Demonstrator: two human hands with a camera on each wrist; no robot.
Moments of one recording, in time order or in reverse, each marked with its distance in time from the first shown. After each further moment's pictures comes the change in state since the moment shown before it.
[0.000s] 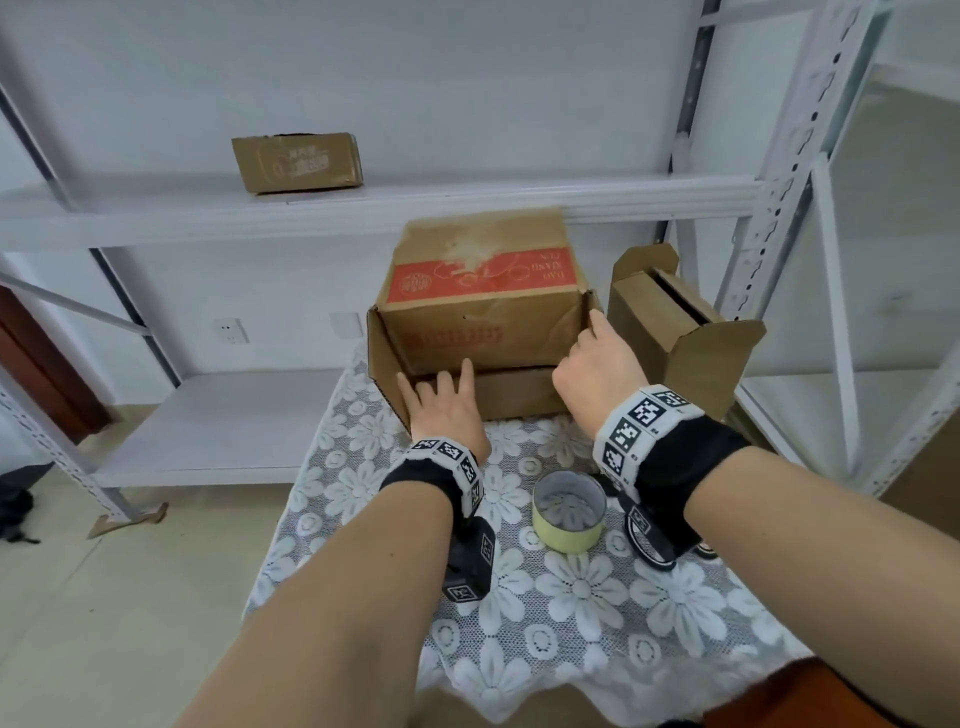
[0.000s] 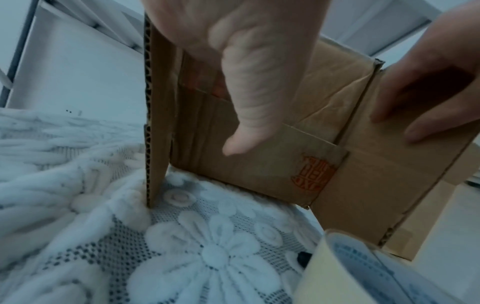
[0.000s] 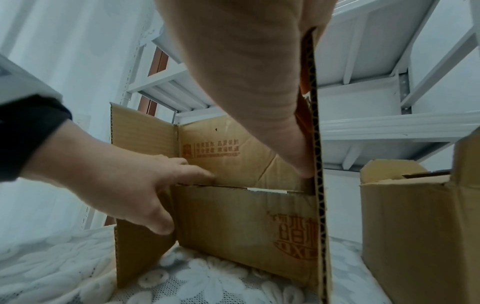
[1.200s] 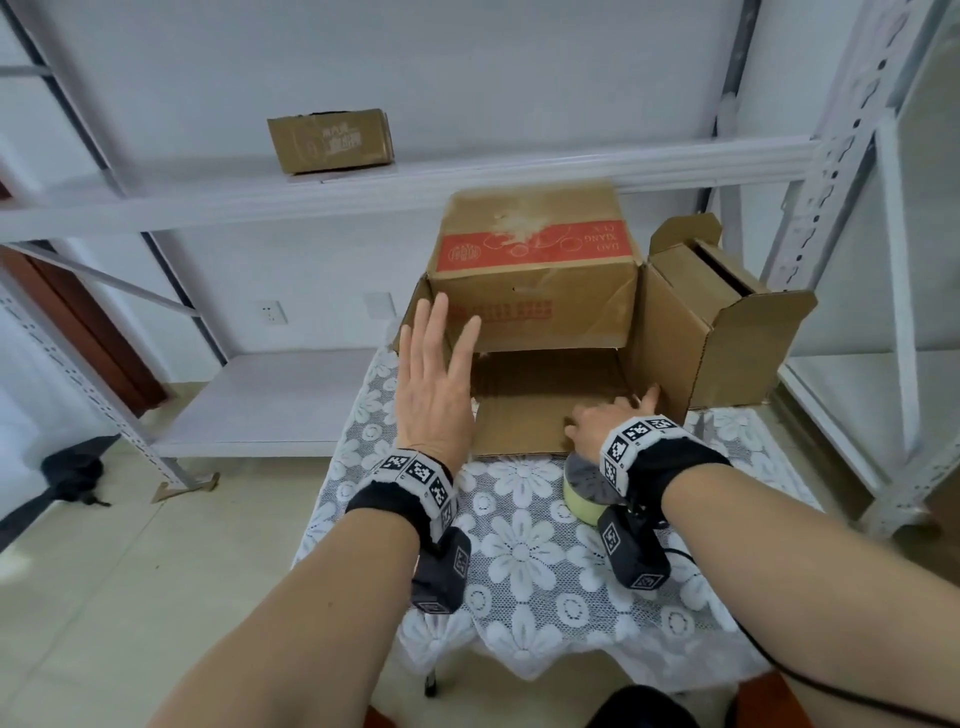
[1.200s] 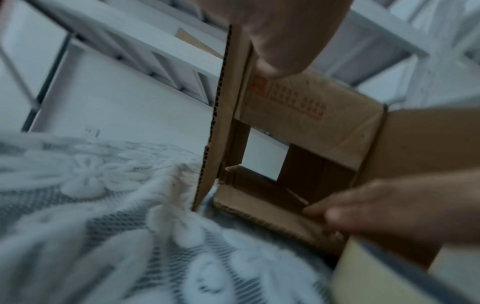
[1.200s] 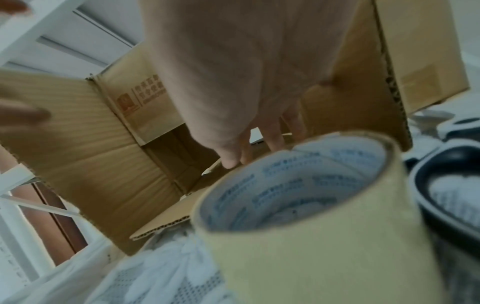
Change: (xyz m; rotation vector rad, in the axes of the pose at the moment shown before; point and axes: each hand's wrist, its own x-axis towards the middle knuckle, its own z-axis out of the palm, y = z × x) left_hand -0.037 -0.051 -0.002 -0.274 0.887 0.204; right_hand 0.012 -0.062 0.059 0.612 -0.444 0.052
